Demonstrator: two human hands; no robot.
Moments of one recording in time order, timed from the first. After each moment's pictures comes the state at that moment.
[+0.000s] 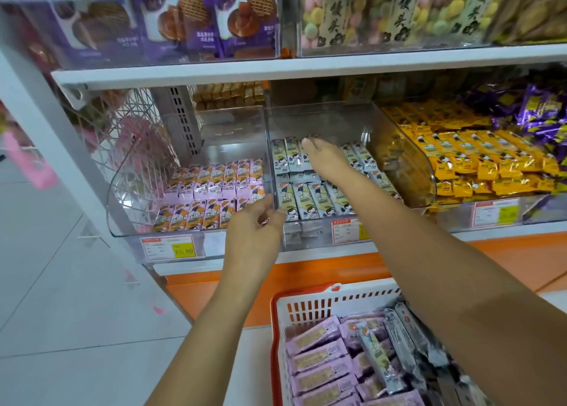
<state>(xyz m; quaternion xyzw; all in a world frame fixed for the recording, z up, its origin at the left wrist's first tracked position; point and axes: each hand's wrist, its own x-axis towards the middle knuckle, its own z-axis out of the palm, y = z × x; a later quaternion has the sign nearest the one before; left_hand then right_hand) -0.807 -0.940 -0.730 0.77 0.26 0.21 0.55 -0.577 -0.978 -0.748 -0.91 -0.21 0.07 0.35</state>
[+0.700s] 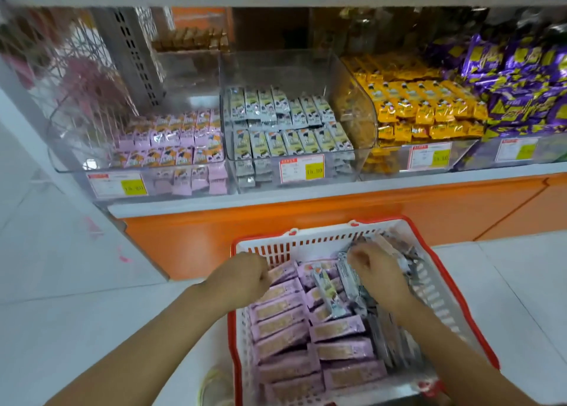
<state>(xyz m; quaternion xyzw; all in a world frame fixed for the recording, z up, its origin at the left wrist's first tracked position) -0.852 -0.989 -0.846 0.95 0.08 -0.22 0.19 -0.739 -1.238 -0.913 -0.92 -0.20 0.08 0.34</state>
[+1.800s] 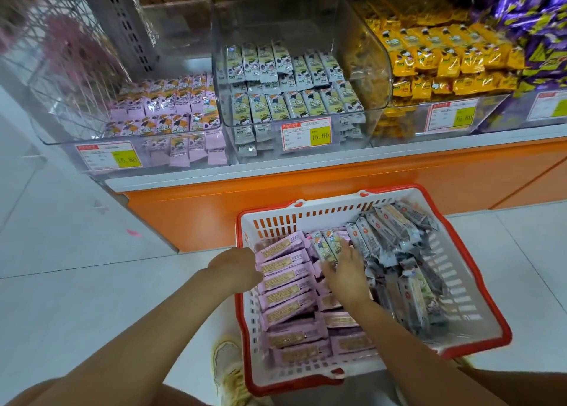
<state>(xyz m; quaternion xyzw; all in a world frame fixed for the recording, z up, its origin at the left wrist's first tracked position) -0.863 -0.982 -0.890 0.92 0.16 -0.32 0.14 -0.789 -1.190 -1.001 -0.93 -0.07 0.18 0.30</state>
